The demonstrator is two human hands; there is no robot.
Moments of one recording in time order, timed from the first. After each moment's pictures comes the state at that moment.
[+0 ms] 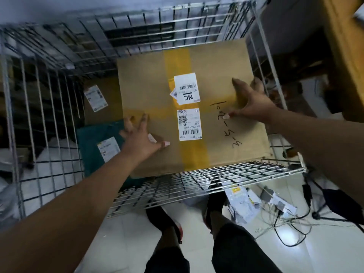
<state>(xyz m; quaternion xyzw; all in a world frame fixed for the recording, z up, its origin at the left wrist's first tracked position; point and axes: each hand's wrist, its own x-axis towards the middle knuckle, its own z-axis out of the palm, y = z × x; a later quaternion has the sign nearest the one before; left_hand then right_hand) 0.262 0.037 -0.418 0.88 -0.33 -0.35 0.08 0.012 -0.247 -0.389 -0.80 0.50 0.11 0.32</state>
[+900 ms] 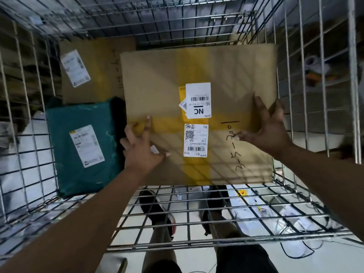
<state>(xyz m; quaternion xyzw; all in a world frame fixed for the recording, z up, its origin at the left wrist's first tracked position) 0.212 0.022 -0.566 0.91 -0.26 -0.31 0.05 -0.043 -0.249 -0.567 -0.79 0.48 0.08 0.37</state>
